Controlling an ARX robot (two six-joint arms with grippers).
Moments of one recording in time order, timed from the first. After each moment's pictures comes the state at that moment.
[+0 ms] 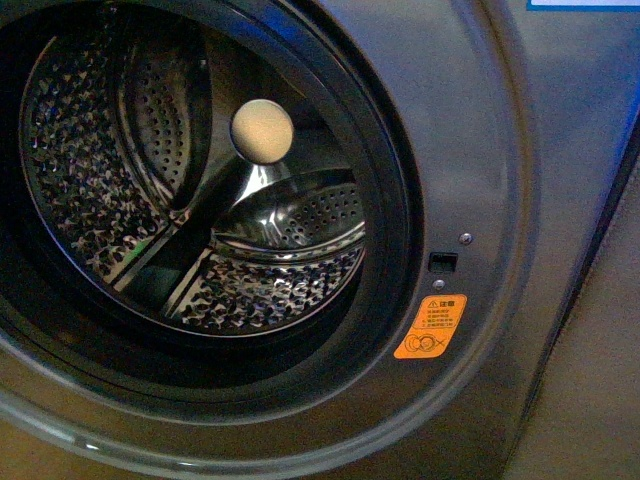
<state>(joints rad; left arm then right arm) 0.00 0.00 0.02 0.00 0.00 0.00 -1.25 2.14 1.13 0.61 -0.72 -0.14</state>
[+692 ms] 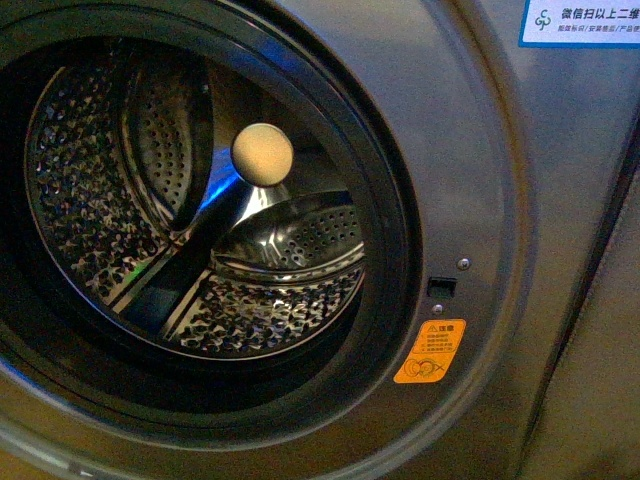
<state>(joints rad) 0.00 0.00 0.02 0.00 0.00 0.00 -1.06 1.55 1.64 0.72 -0.85 0.52</state>
